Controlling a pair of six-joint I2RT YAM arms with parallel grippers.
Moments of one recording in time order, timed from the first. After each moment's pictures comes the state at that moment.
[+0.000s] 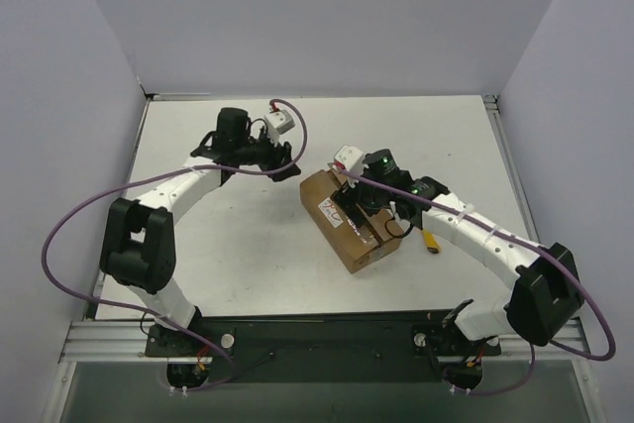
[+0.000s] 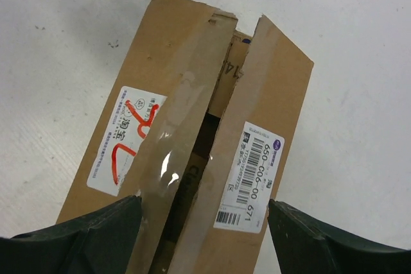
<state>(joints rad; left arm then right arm) -0.35 1.71 1.24 -0.14 0.71 0.24 0.65 1.33 1.01 -0.45 0.01 -0.27</state>
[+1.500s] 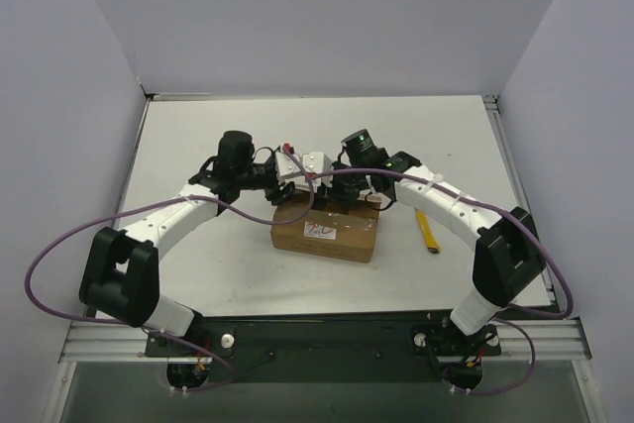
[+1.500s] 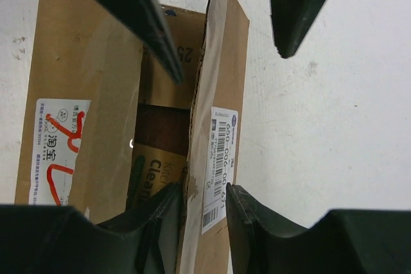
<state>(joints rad) -0.41 1.47 0.97 -0.07 0.75 0.64 0.66 1.63 1.26 -0.49 -0.34 -0.81</state>
